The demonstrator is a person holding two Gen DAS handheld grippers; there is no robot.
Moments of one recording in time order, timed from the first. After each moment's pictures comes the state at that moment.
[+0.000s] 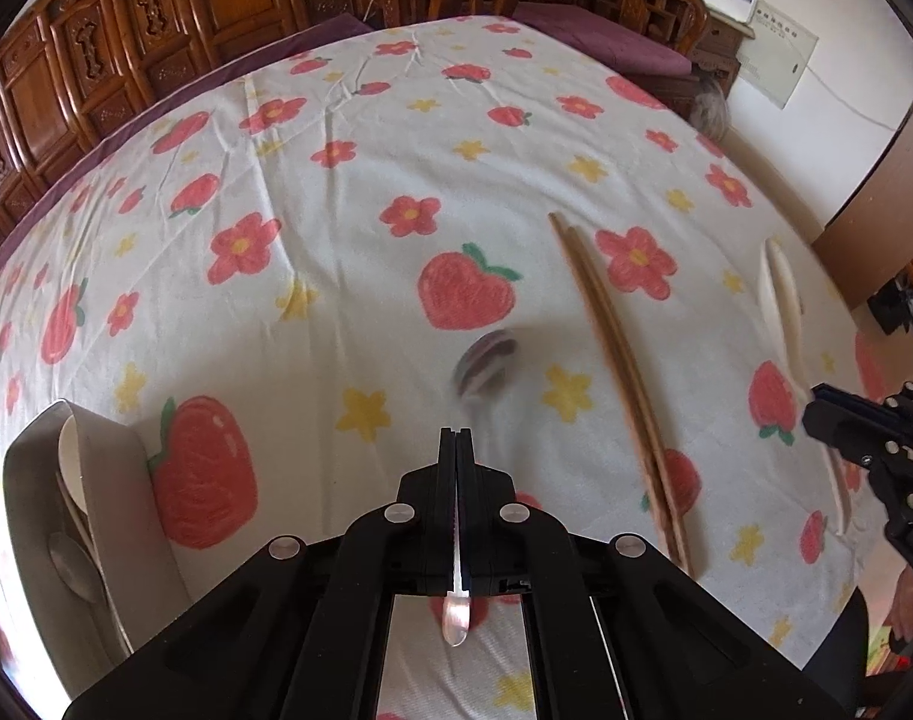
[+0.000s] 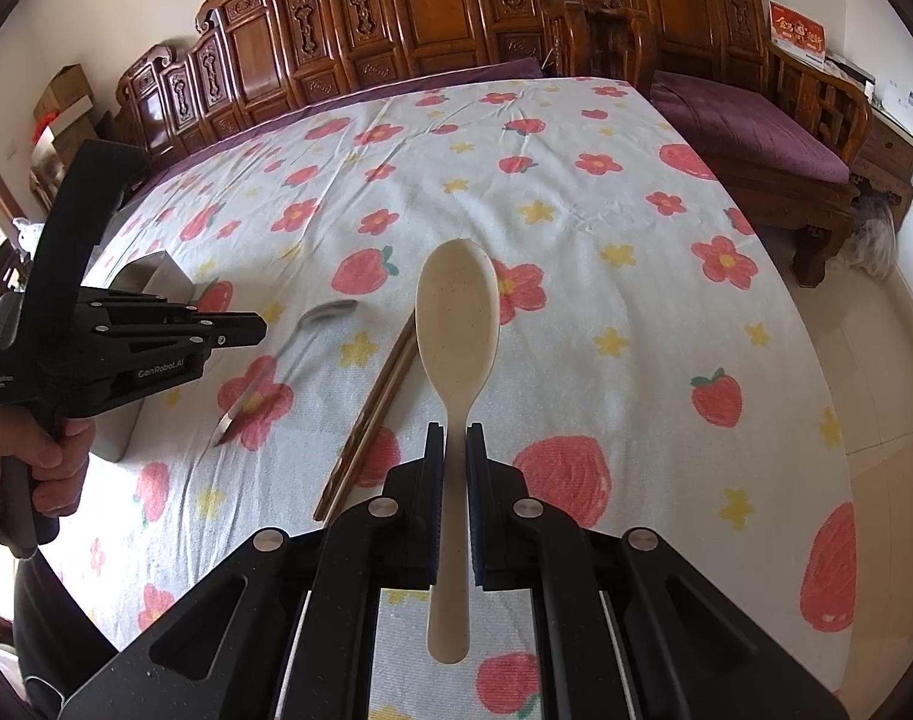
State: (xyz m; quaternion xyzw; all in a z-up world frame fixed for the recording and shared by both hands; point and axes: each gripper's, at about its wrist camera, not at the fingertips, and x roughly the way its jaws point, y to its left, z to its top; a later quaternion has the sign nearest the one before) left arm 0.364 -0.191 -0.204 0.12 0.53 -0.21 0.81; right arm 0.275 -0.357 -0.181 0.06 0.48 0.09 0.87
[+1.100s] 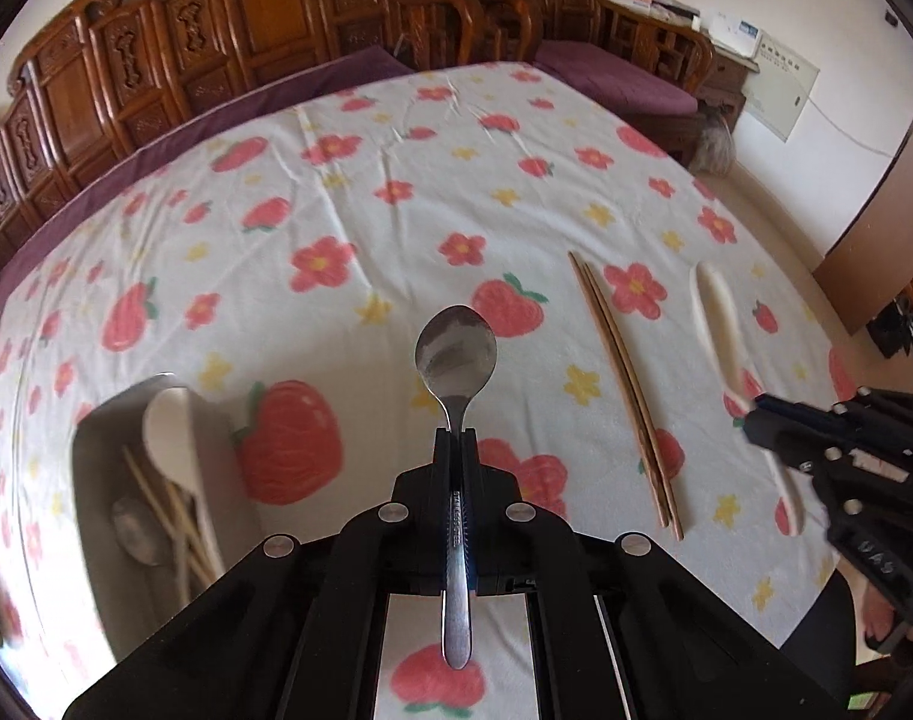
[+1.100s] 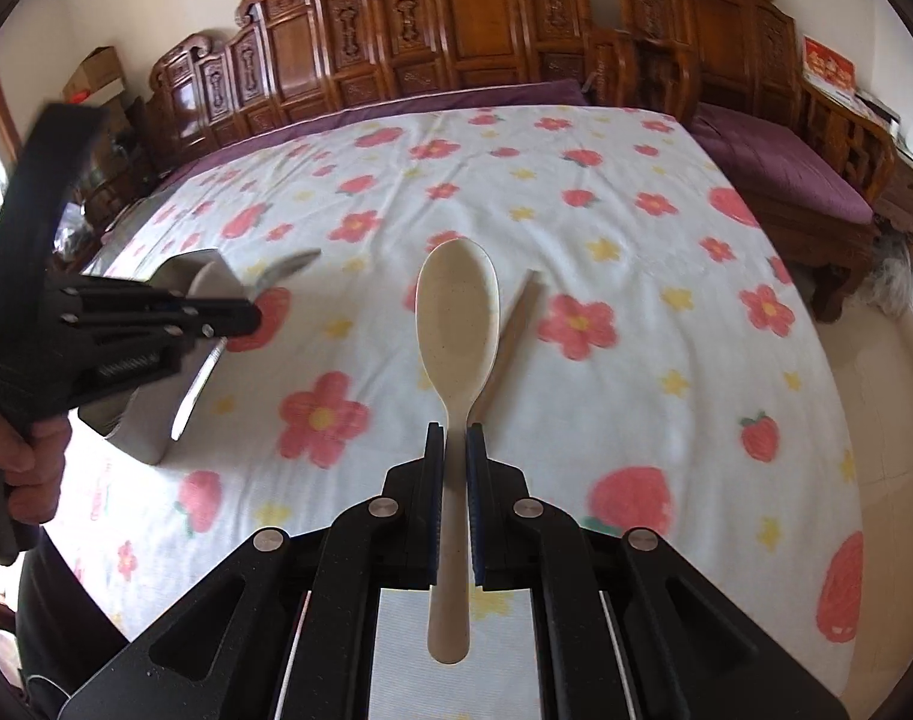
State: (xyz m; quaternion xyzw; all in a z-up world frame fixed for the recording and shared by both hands) left arm 0.340 -0.143 -0.152 0.11 0.50 -0.19 0.84; right arm 0.276 -0.301 -0.157 0.03 0.47 0.13 0.88
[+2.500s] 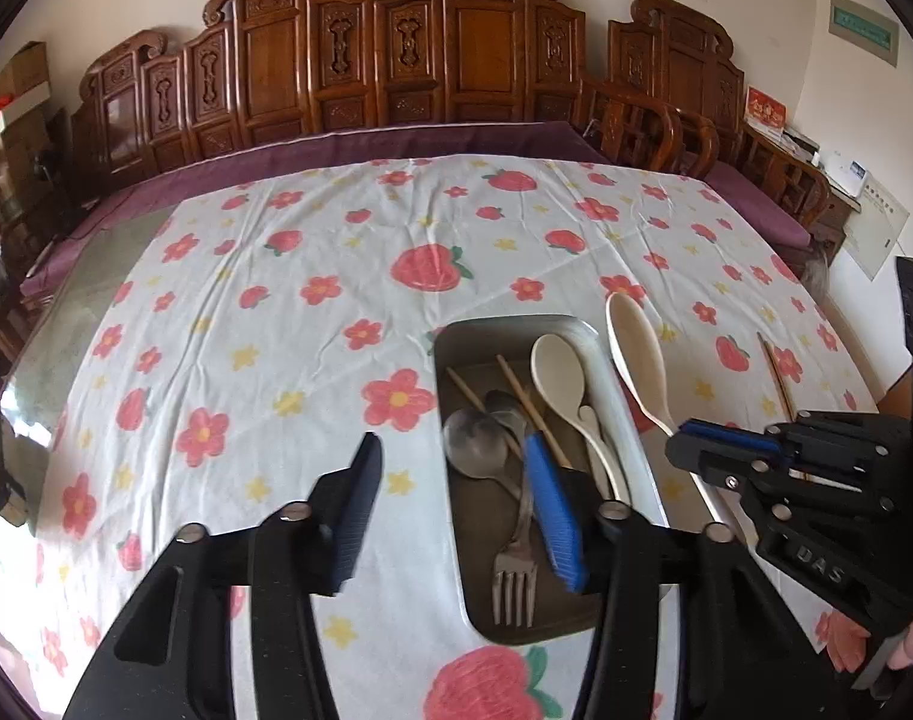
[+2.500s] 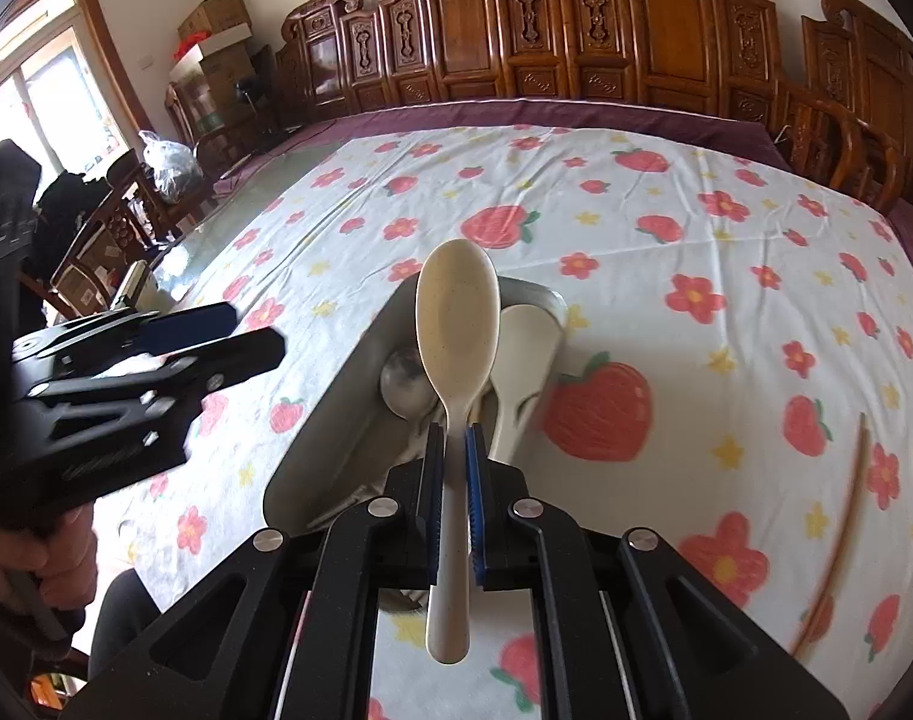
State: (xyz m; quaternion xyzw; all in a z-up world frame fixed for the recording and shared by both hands) left arm 0.295 0.081 -0.117 0.02 0.43 -0.05 0.90; right arm 0.315 -0.060 -0.131 0.01 0.46 0.26 0.85
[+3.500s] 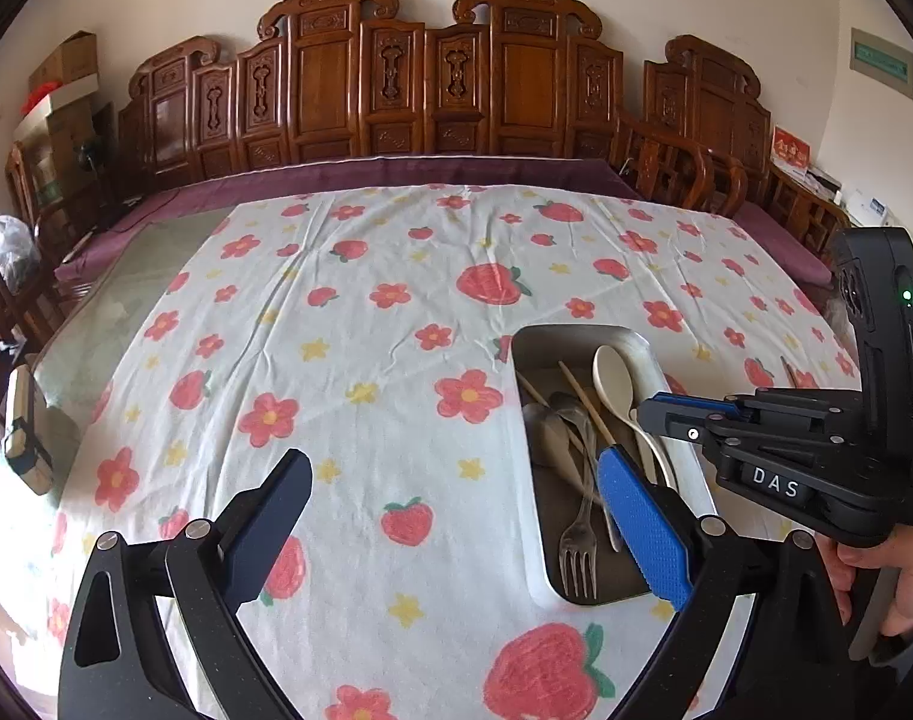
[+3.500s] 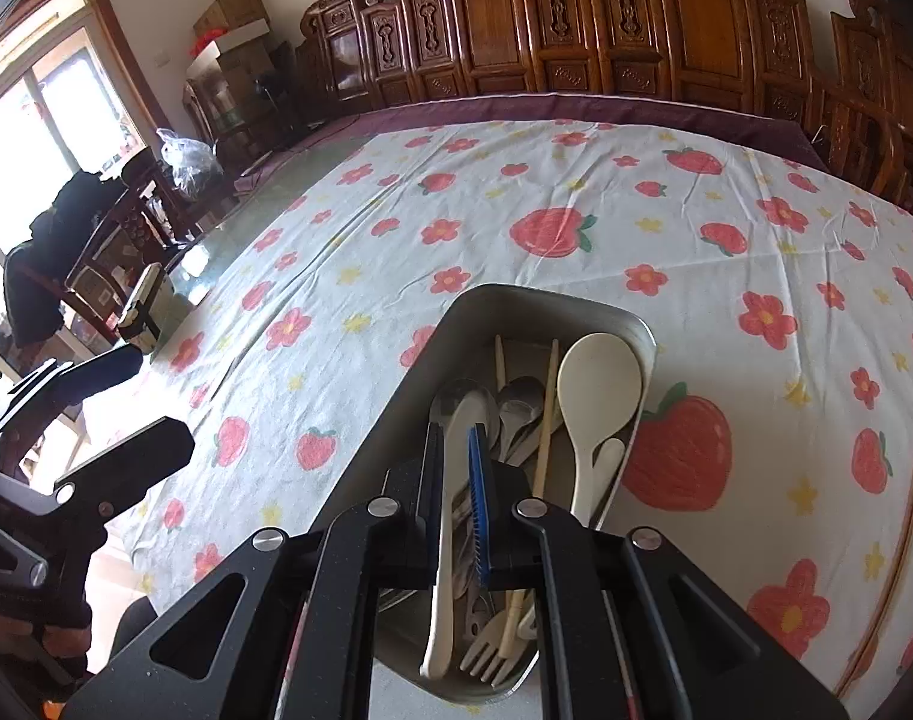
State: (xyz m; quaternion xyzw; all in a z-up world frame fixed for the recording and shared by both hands) left arm 0.261 0.119 -0.113 0.00 0.39 -0.02 0.92; right arm 0.333 -0.031 -0.139 0.01 0.46 0.28 0.84
